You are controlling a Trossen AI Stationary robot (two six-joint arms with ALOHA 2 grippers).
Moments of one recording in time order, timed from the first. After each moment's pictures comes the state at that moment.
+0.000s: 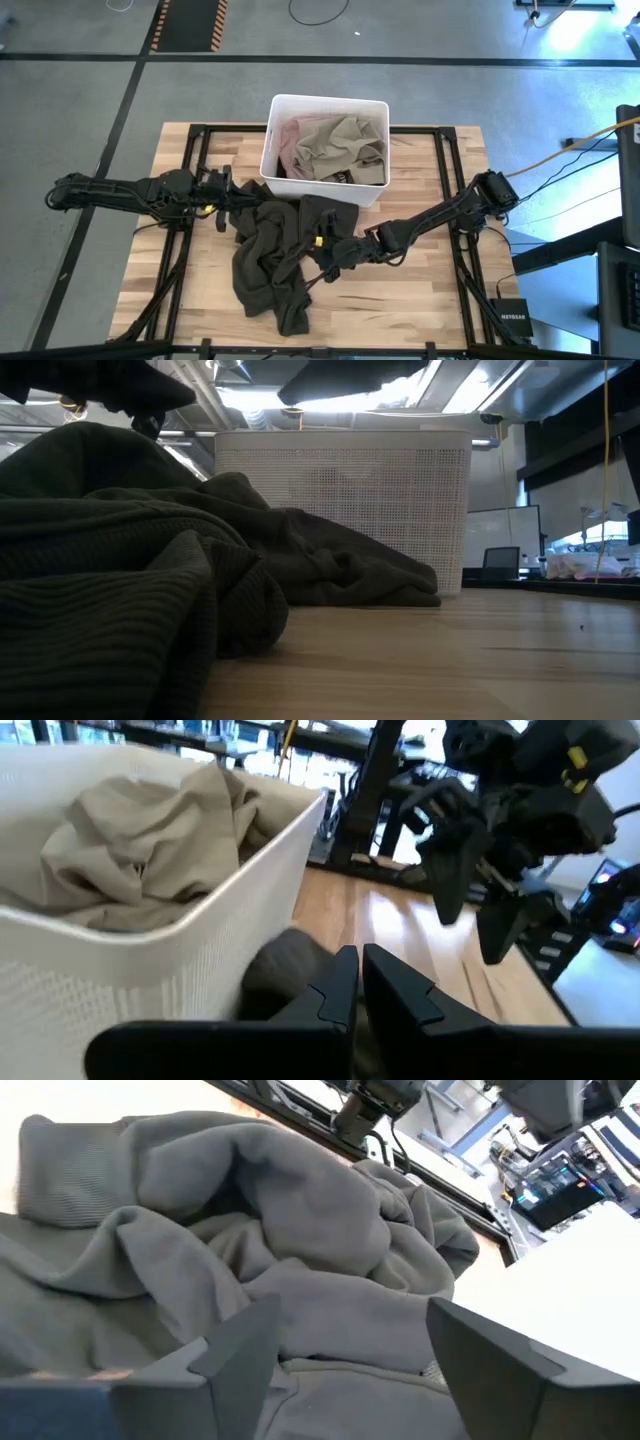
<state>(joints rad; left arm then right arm) -0.03 0.50 0.37 0.00 -0.10 -0.21 0.38 1.79 1.26 -0.04 0.51 -0.28</state>
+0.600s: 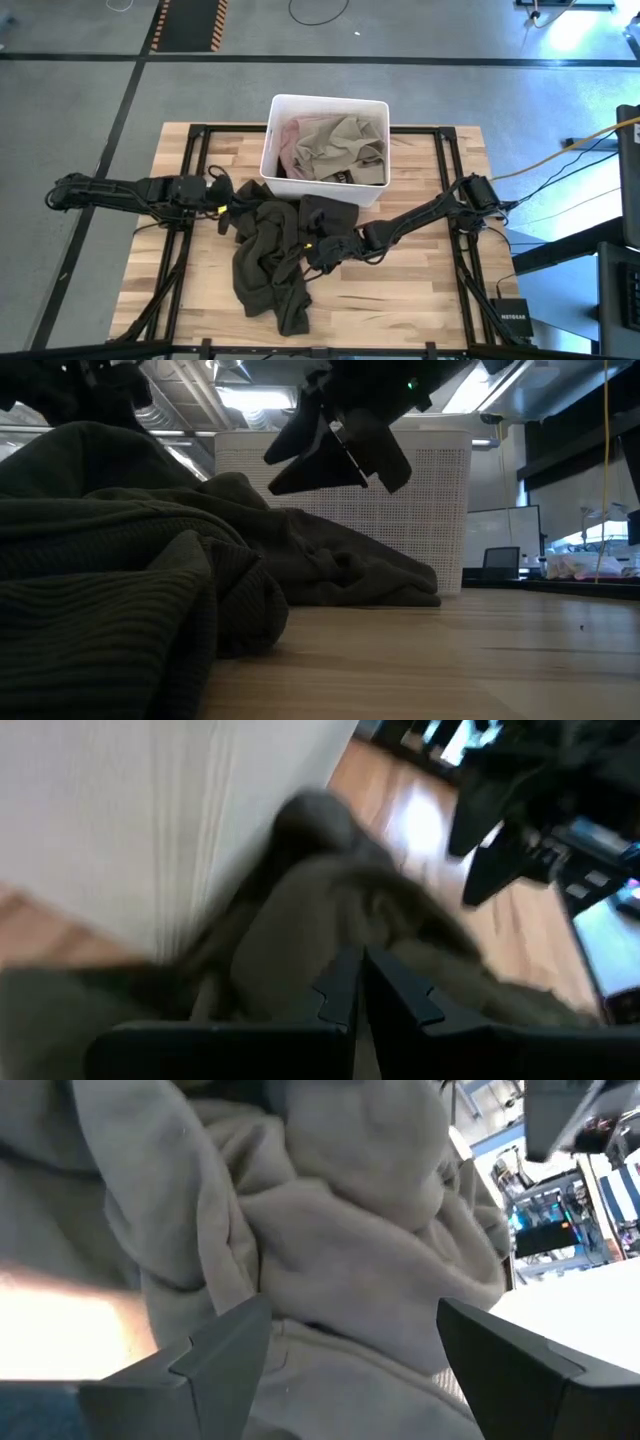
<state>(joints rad) -0.03 0.50 0.37 -0.31 -0.11 -0.44 0.31 1.92 1.26 0.00 0.49 -0.56</state>
